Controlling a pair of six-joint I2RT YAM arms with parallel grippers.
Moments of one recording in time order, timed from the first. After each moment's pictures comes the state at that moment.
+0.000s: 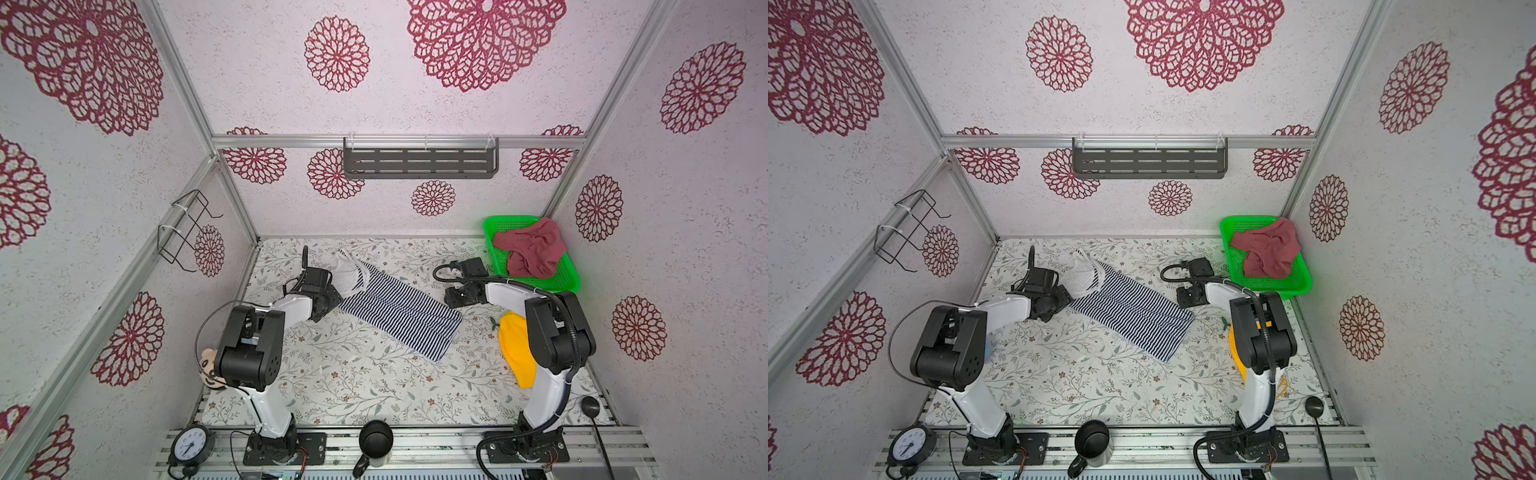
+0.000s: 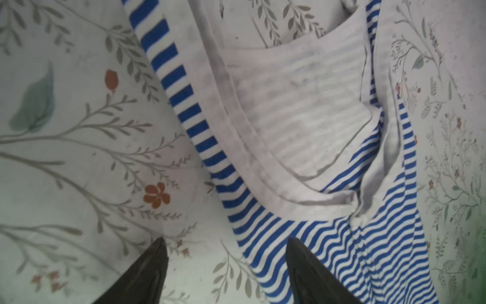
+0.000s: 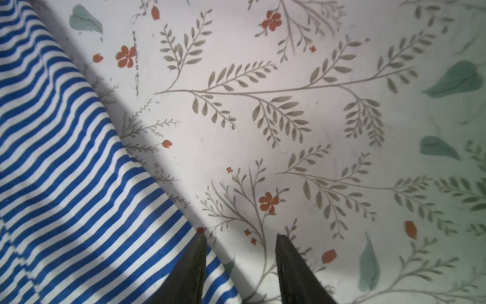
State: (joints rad) left arm -0.16 1.83 1.02 -0.15 -0.05 -0.84; right arm 0.28 1.91 1.22 -0.35 -0.12 0.03
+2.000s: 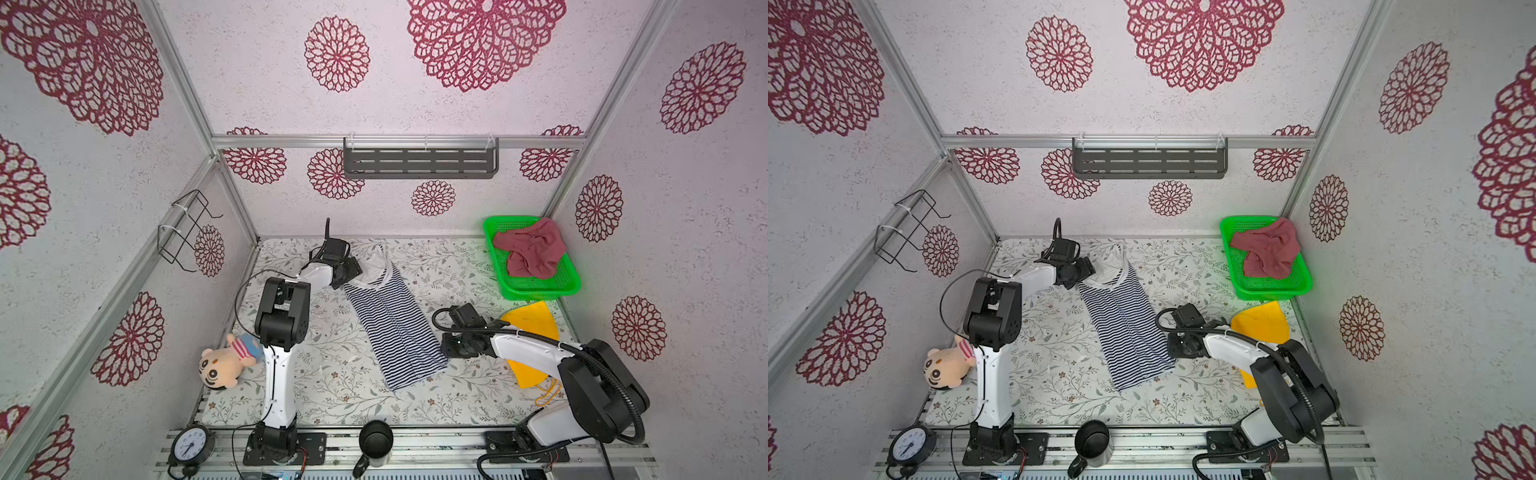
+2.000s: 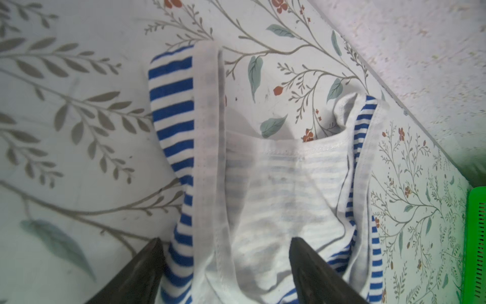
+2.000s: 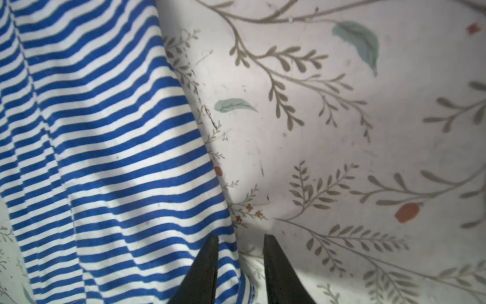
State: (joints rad) left arm -0.21 2.27 1.65 -0.27 0.07 -0.71; right arm 0.57 1.47 0.69 -0.37 -0.09 0.52
